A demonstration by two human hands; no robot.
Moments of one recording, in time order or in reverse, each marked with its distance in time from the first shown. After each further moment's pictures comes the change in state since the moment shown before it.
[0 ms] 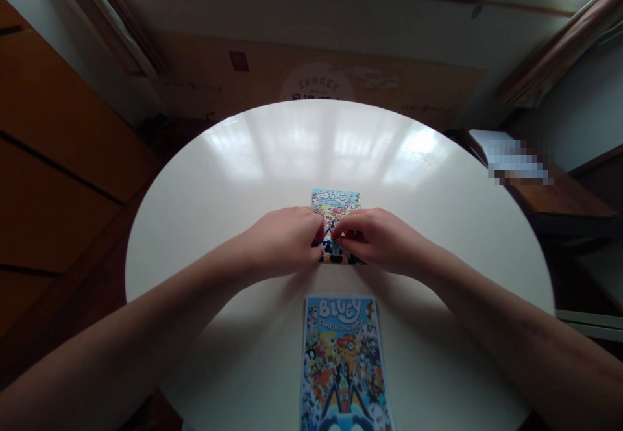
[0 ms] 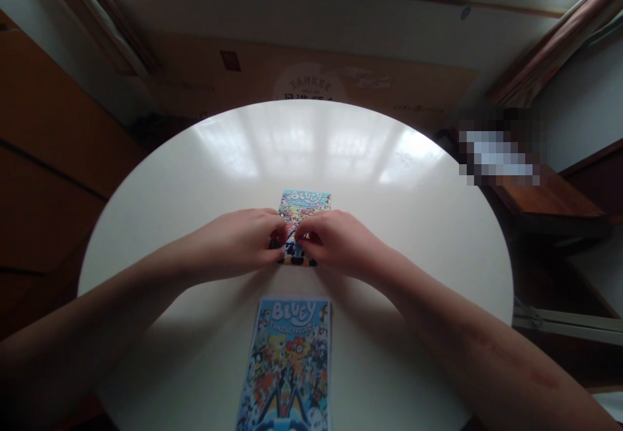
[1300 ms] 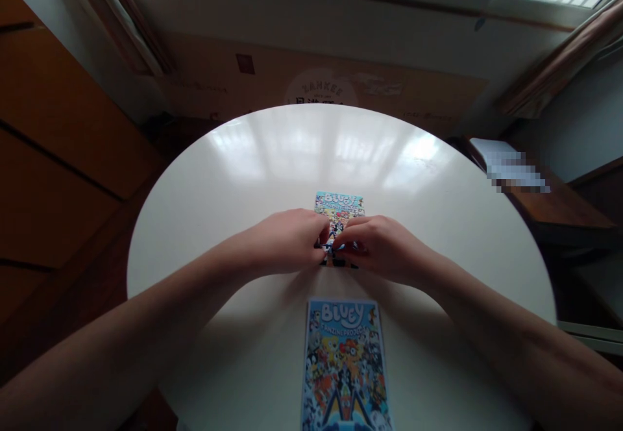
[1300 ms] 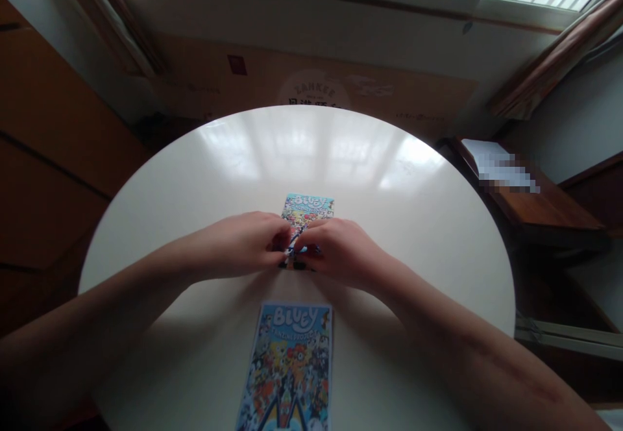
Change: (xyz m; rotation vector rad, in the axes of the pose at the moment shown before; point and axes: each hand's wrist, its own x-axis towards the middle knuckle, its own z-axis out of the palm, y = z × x) left_hand 0.003 -0.007 0.000 -0.069 -0.036 0.047; right_hand -0.003 0.004 0.004 -0.022 -0.003 -0.147
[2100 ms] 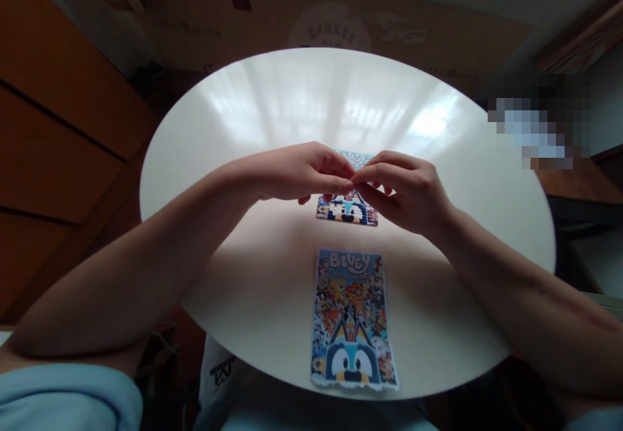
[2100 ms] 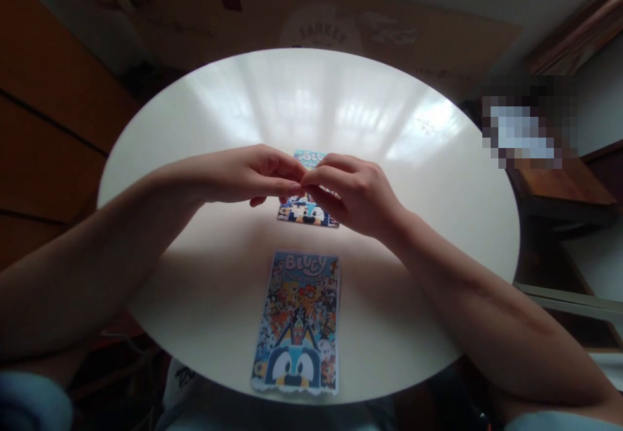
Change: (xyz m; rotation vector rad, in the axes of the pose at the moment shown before) left_hand 0.006 -0.010 -0.016 -0.500 -0.055 -0.004; right_hand -0.007 -0.003 -0.009 -0.147 0.418 -0.287
